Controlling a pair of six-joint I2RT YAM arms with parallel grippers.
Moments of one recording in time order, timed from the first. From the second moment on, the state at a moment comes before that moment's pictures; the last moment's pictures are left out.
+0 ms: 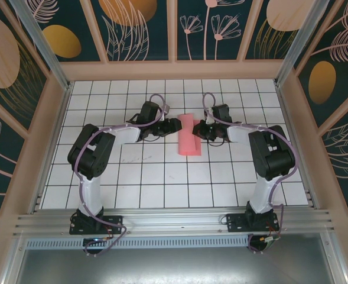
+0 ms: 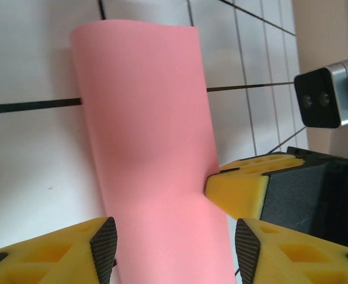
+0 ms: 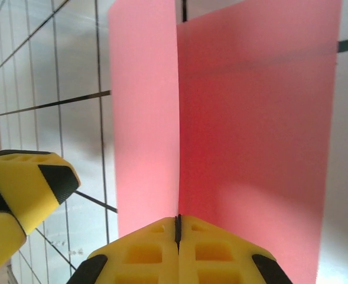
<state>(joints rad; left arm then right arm) -0.51 2.00 1.19 0.11 0.54 -0.75 0.34 1.86 1.01 -0.03 -0.53 0.64</state>
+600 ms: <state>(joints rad) -0.54 2.12 1.32 -0.01 0.46 -0.75 0.33 1.87 1.01 -0.06 -0.46 0.62</state>
